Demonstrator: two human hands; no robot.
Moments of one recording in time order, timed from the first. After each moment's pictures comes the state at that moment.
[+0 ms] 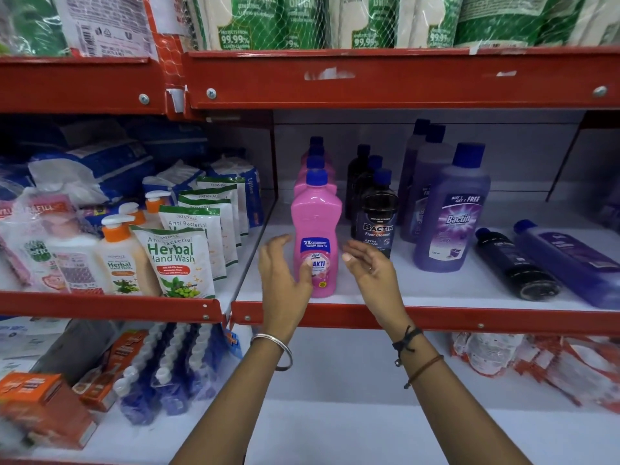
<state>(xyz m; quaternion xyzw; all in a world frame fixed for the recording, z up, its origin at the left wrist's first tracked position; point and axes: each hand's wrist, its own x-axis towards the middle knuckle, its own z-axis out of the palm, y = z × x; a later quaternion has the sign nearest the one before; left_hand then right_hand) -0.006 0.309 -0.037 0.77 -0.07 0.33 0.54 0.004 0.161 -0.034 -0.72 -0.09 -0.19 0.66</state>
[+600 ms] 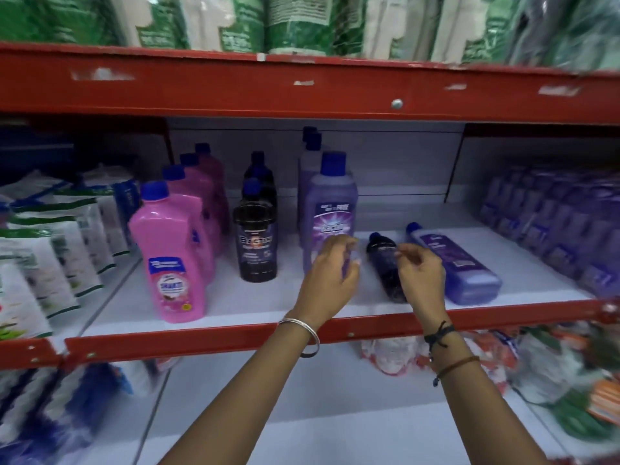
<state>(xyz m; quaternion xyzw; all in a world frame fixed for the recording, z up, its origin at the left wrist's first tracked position) 0.007 0.068 -0.013 0.80 -0.30 0.19 0.48 -0.020 -0.084 -0.011 -0.77 0.15 -0.35 0.51</state>
